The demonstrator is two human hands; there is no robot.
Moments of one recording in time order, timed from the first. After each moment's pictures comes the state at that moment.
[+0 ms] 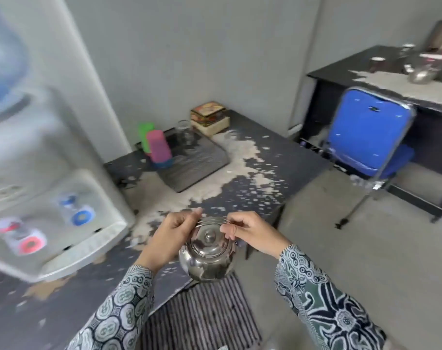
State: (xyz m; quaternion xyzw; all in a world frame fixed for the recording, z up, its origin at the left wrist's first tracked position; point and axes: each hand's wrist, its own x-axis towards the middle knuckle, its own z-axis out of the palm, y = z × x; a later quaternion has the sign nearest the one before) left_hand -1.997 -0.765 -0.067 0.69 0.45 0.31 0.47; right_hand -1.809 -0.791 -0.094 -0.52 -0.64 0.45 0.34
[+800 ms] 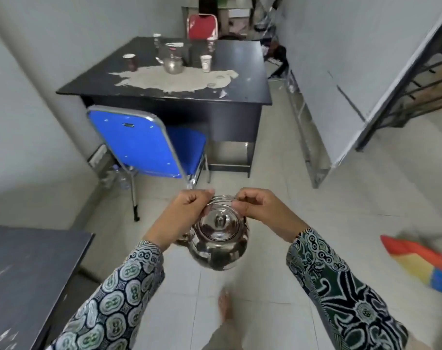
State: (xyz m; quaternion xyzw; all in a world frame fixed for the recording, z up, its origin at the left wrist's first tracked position) left_hand -1.359 -0.761 -0.073 0.79 0.13 0.07 0.59; right_hand -1.265 -0.926 -0.076 -0.69 -0.34 0.31 0.57
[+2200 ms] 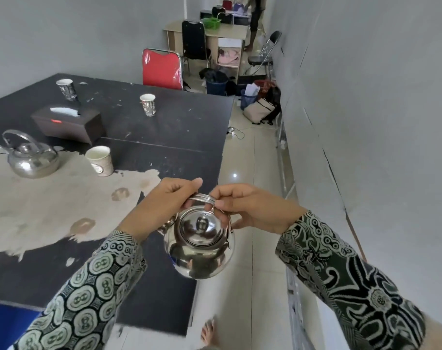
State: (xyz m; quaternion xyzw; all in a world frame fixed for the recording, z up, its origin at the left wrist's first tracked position) left_hand -0.406 -0.613 -0.017 0.80 0.14 0.08 0.58; right_hand -0.302 -0.773 0.003 -0.62 -0.40 0.49 0.47
